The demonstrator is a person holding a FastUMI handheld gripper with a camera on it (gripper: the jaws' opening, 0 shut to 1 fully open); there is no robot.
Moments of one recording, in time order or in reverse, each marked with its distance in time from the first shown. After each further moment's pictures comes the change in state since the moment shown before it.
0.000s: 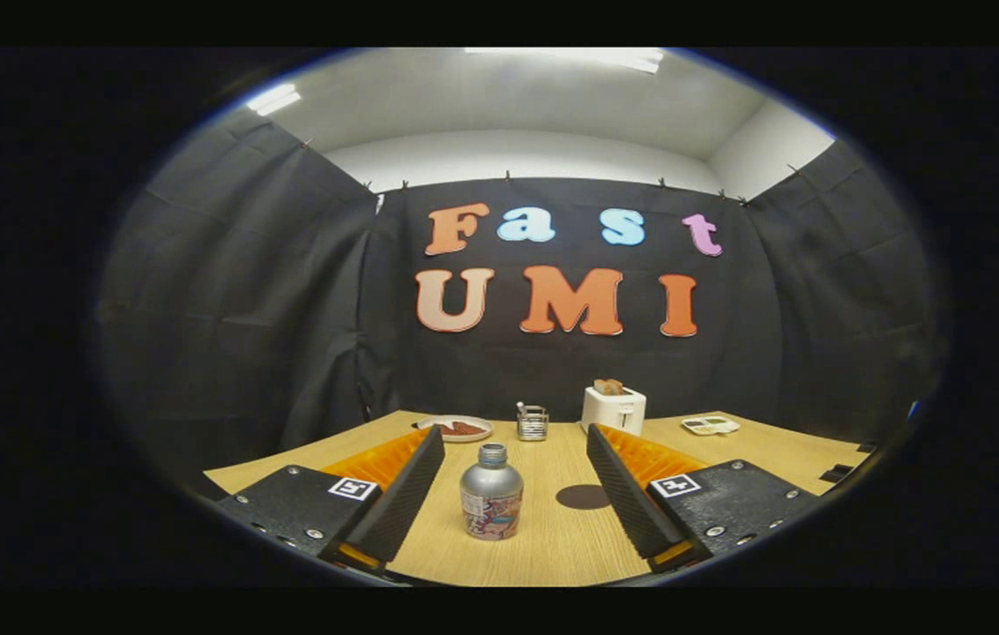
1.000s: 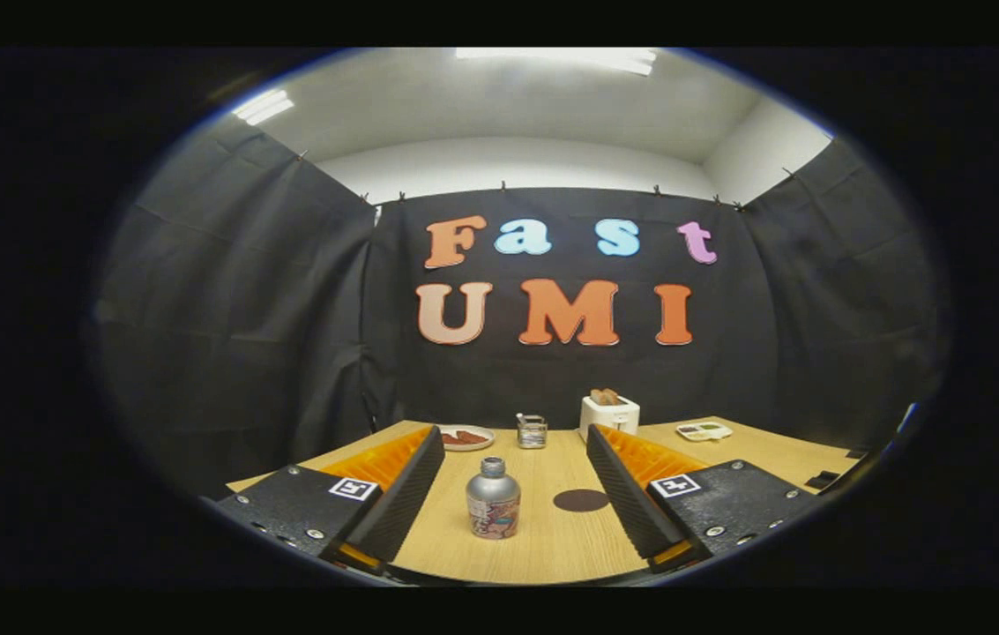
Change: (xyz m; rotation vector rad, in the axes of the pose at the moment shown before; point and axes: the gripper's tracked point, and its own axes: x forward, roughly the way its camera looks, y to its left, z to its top) arm -0.039 -0.017 0.054 0.009 -0.021 -0.013
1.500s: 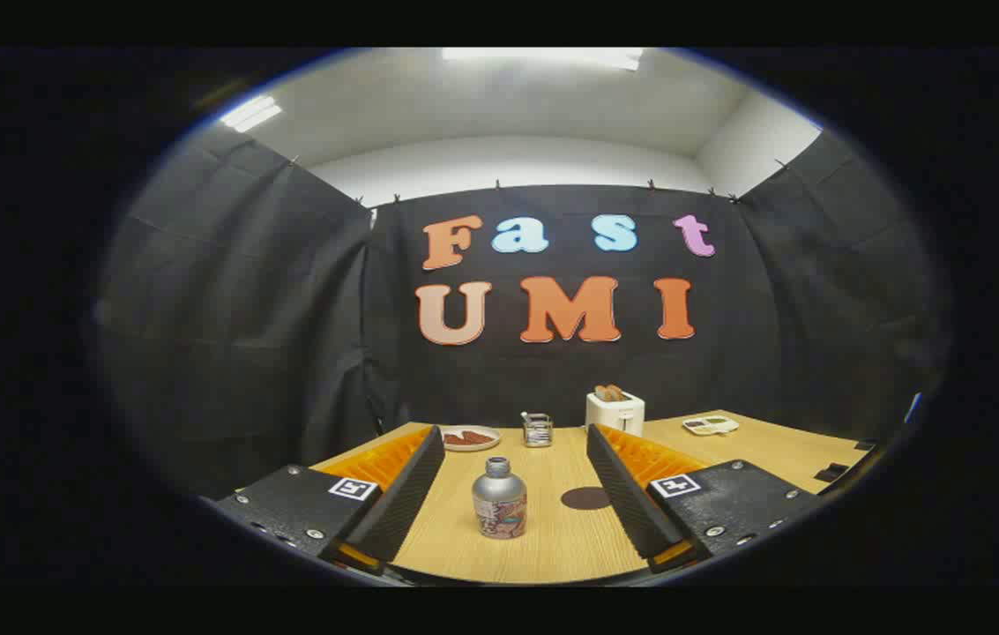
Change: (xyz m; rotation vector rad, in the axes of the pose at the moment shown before) arm 0.003 0.006 -0.002 0.049 0.009 0.020
